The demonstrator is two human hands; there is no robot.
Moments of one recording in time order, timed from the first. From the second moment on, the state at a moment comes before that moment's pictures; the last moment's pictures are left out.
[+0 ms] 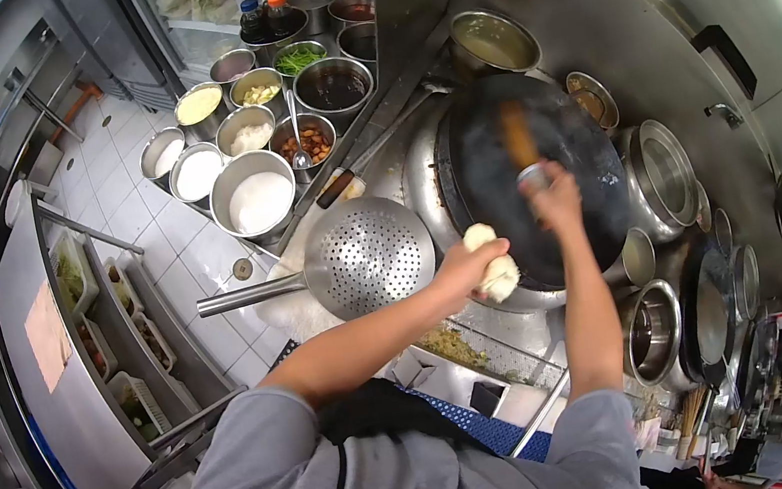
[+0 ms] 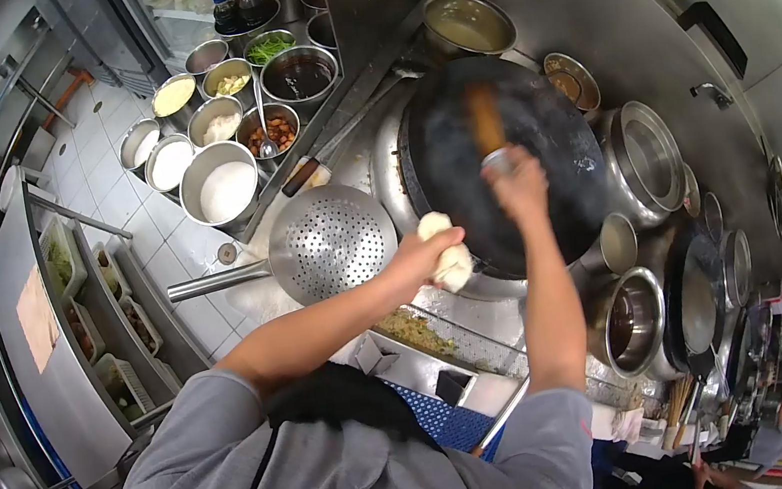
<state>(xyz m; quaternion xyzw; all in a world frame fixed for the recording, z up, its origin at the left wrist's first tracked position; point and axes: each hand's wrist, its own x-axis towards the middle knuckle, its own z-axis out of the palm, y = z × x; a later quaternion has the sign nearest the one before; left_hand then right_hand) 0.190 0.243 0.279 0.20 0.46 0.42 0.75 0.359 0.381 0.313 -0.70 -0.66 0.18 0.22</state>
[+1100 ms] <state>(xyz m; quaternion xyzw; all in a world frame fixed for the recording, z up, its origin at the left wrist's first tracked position) 0.182 0.253 0.274 0.86 0.25 0.39 0.22 0.353 0.300 0.343 -0.60 -0.75 0.23 0.17</state>
